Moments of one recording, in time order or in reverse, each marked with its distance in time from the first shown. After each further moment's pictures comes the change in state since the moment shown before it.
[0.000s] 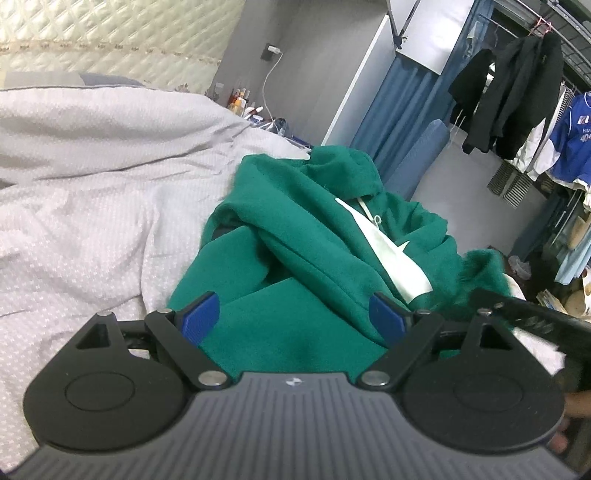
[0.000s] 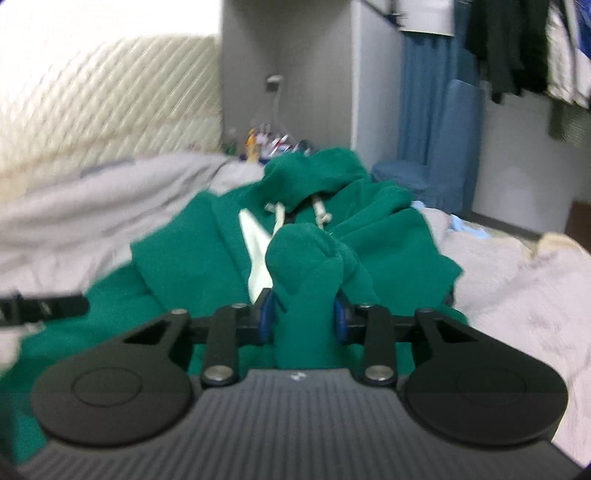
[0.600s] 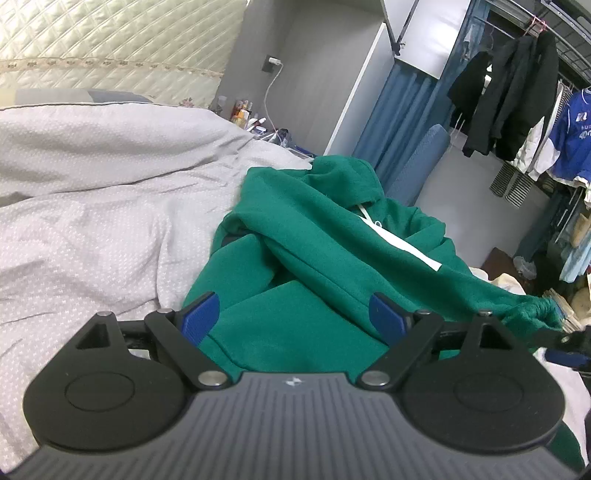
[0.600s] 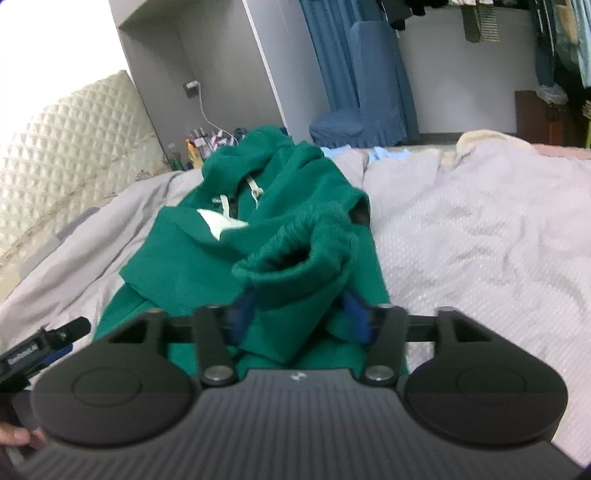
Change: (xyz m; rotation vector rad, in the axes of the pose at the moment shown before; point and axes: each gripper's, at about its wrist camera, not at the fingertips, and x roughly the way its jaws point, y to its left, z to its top) left arm -0.021 -0.006 -0.004 0.020 -0.029 0.026; right arm -0.071 -0.050 -0.019 0.332 0.089 -0.070
